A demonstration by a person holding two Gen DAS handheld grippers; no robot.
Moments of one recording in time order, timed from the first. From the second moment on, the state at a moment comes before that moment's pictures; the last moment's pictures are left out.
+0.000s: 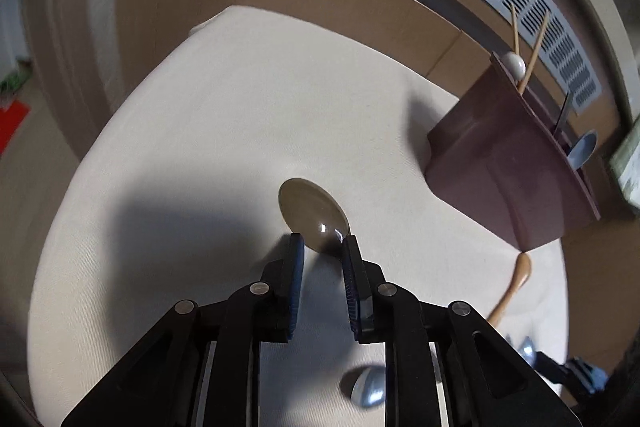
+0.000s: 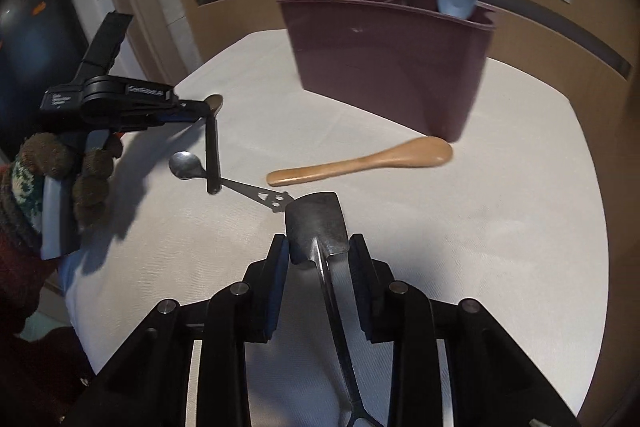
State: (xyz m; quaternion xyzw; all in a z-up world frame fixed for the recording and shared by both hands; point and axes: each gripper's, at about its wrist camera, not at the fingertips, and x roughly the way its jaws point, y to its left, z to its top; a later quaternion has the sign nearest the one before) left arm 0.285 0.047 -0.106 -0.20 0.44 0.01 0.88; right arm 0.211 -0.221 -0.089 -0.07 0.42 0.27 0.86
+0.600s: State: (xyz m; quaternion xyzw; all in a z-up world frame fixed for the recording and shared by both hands) left arm 0.340 -0.006 -0.104 -0.04 0.47 0.06 0.88; right arm 0.191 -0.249 -0.087 -0.02 0.39 0.21 0.90
